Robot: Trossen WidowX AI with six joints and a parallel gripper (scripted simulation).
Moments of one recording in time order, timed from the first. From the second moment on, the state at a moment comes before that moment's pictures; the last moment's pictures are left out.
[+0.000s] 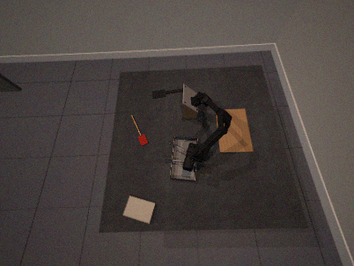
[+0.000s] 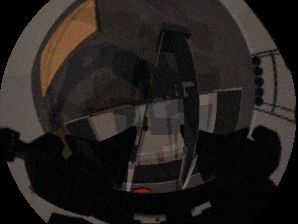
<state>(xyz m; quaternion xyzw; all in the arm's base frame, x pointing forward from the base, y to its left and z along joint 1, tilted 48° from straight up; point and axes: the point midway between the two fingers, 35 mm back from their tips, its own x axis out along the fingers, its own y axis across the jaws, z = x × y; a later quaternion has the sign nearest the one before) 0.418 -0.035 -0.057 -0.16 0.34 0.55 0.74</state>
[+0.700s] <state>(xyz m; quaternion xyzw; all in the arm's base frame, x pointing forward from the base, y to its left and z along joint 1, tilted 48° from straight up) 0.418 -0.035 -0.057 -0.16 0.34 0.55 0.74</state>
